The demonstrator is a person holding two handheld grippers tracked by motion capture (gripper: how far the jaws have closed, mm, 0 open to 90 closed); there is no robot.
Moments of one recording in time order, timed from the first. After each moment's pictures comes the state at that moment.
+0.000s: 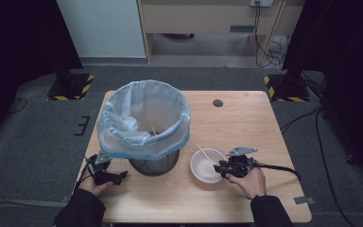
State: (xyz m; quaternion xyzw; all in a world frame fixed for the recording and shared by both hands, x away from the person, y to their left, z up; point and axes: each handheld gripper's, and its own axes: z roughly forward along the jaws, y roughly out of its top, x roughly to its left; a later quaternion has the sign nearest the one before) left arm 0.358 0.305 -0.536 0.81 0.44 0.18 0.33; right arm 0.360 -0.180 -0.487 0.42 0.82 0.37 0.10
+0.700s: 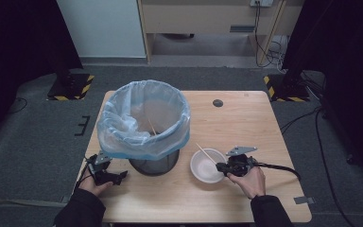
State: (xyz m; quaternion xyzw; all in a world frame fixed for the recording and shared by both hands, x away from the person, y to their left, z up) left arm 0.358 0.305 -0.536 0.81 0.44 0.18 0.33; right arm 0.362 -0.181 -0.485 0.42 0.83 0.36 0.09
